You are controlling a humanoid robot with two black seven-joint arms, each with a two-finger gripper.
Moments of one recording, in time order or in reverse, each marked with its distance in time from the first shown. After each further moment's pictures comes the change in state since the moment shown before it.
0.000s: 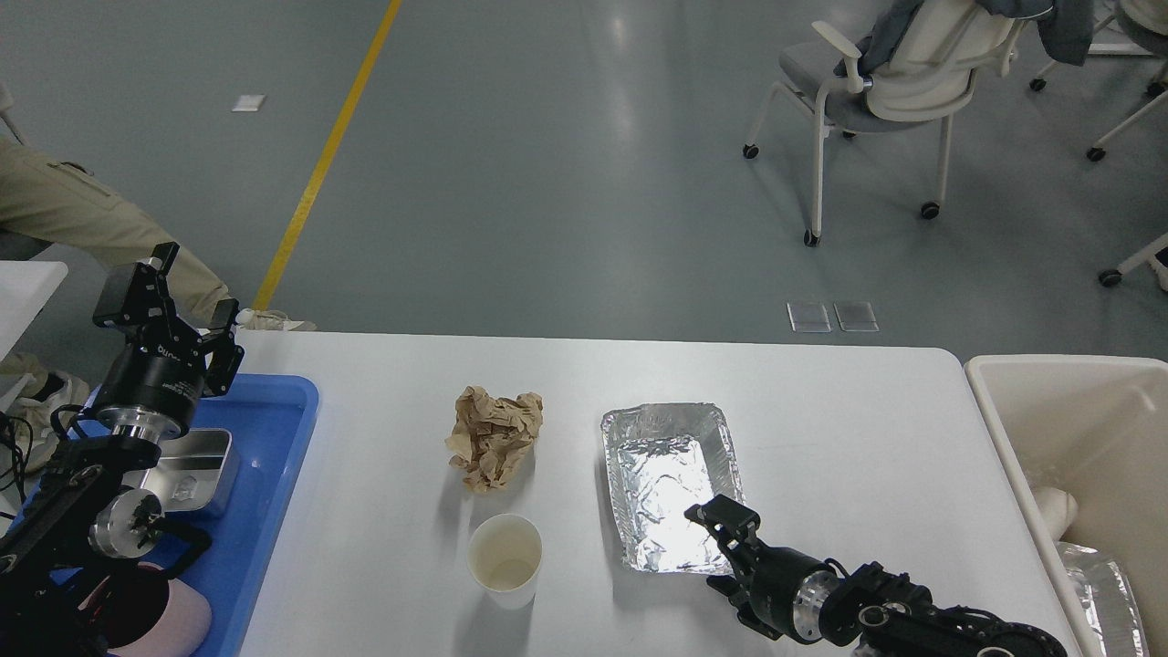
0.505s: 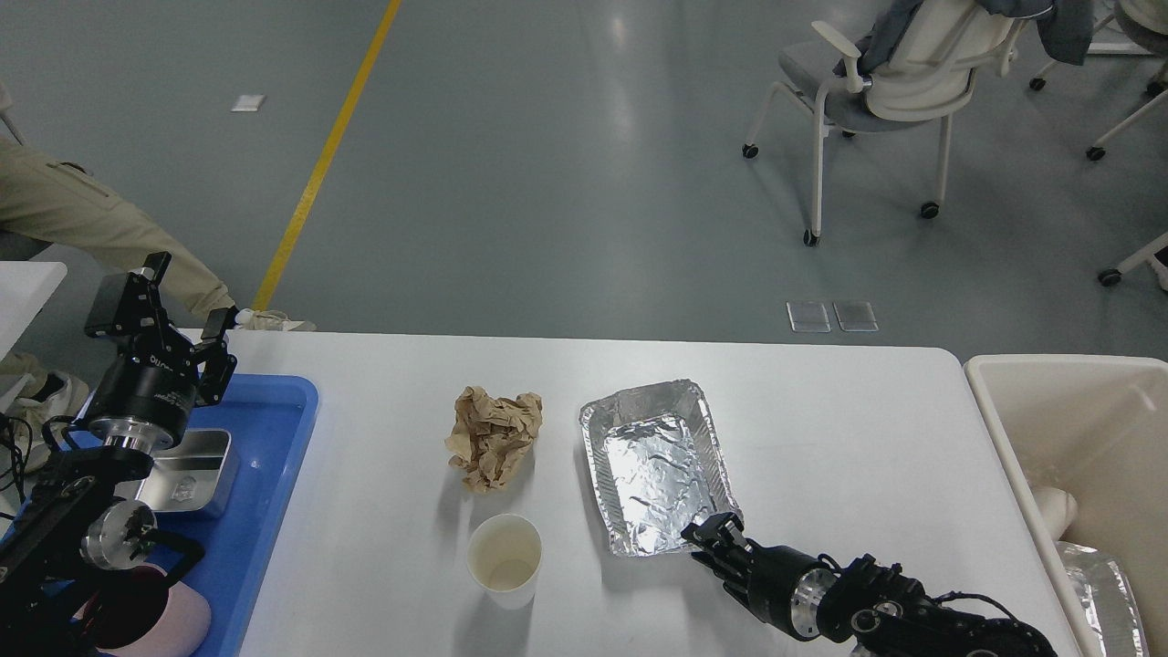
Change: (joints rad) left arm 0.030 0.007 -0.013 -0.010 0.000 -0.002 -0.006; right arm 0.023 0.016 -0.025 -0.053 -0.107 0.020 0.015
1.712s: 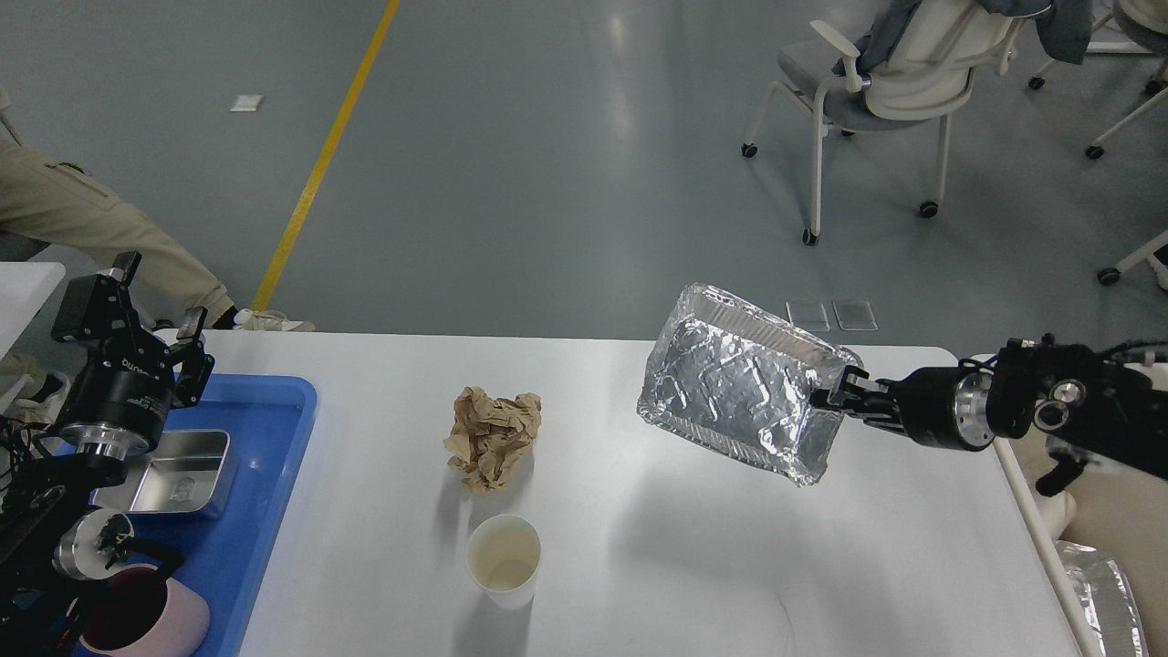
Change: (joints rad) left arm 0.045 0.022 -0.048 -0.046 0.000 -0.015 -0.003; right arm 0.591 -0.415 -0.269 0.027 -0.078 0.425 -0.028
